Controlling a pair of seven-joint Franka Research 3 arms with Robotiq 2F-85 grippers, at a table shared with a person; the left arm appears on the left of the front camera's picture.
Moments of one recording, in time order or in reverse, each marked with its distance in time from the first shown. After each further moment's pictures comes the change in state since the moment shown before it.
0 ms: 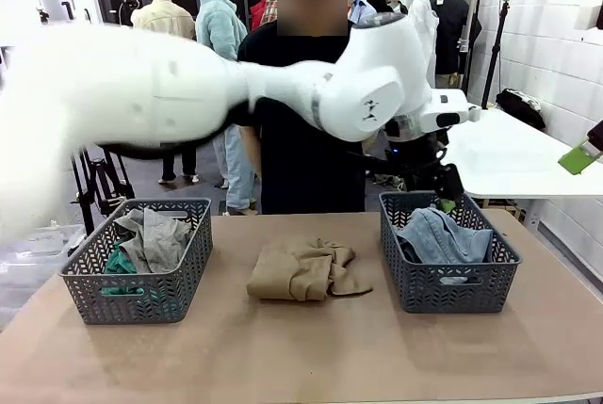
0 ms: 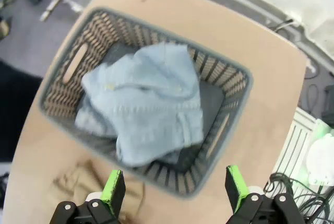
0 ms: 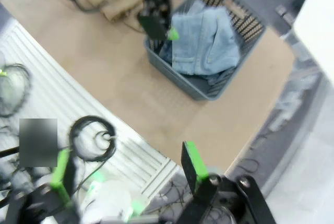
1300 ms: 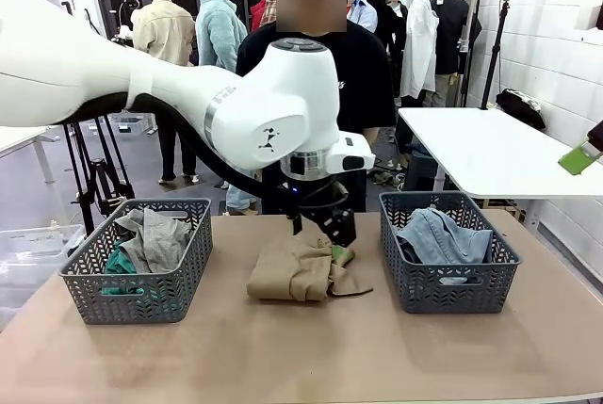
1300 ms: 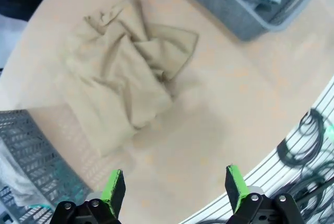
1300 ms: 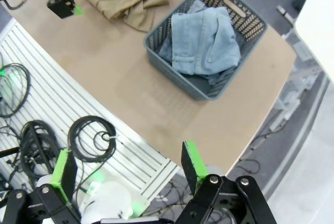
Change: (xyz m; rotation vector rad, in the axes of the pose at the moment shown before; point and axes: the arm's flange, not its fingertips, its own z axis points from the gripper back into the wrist) left arm -0.170 0.029 0.044 0.175 0.290 0.239; right arm 0.000 0.000 0.000 0.000 0.000 0.000
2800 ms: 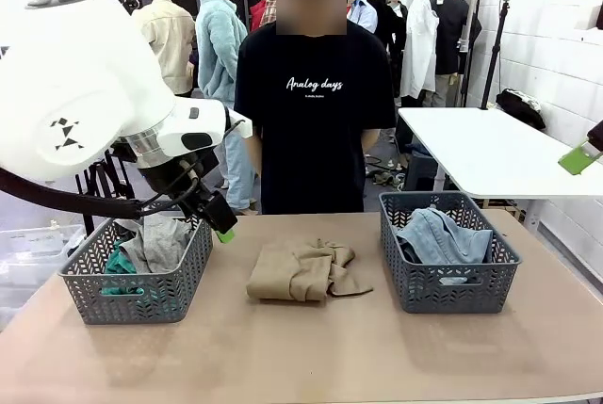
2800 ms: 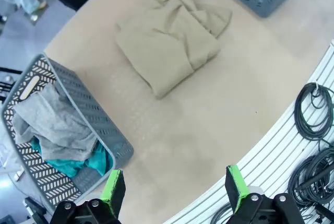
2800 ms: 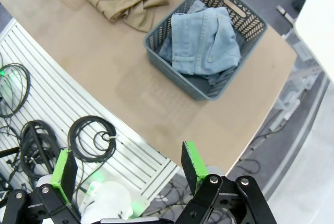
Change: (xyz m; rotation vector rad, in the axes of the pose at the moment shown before) left arm -0.164 0.079 0.077 0.019 -0.212 0.035; right arm 0.000 0.000 0.000 0.000 0.000 0.000
